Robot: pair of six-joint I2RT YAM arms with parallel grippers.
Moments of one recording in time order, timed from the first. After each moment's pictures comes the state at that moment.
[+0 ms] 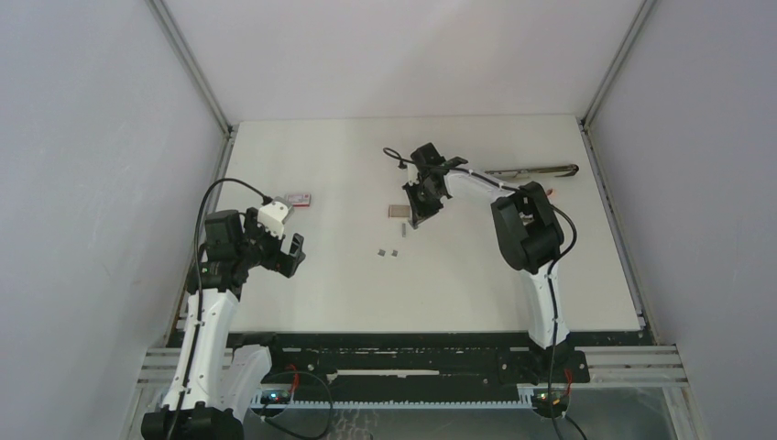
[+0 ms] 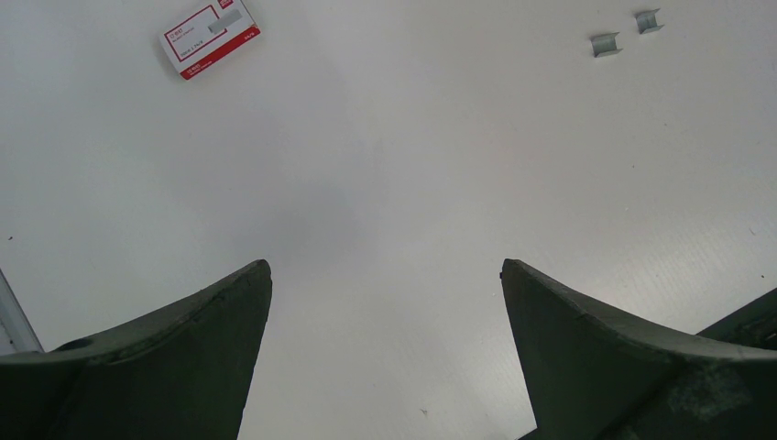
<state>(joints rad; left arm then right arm) 0.09 0.78 0.70 -0.64 0.45 0.45 0.52 2.16 1.64 -0.66 -0.24 0.11</state>
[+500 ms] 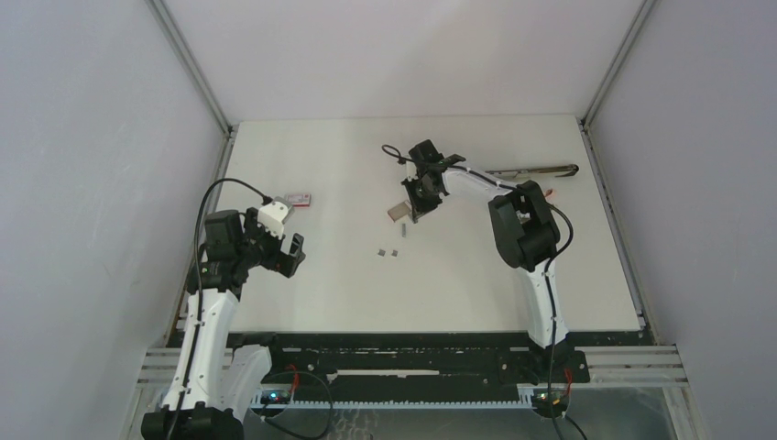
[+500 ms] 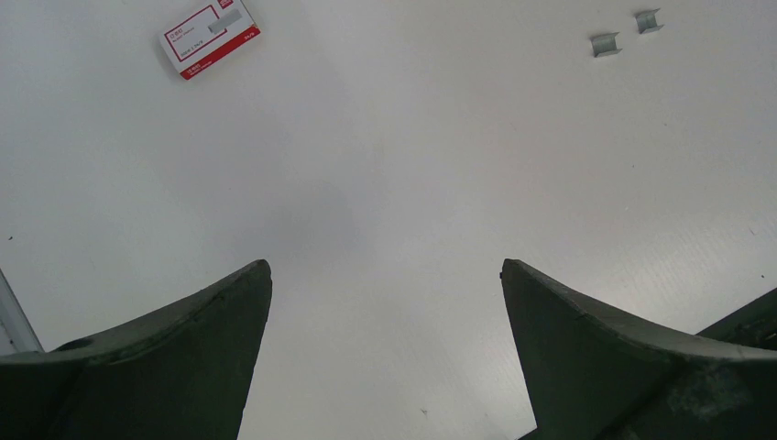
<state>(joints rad) 0.09 0.78 0.70 -0.64 0.45 0.45 0.52 2.20 1.70 -0.65 -0.19 0.10</state>
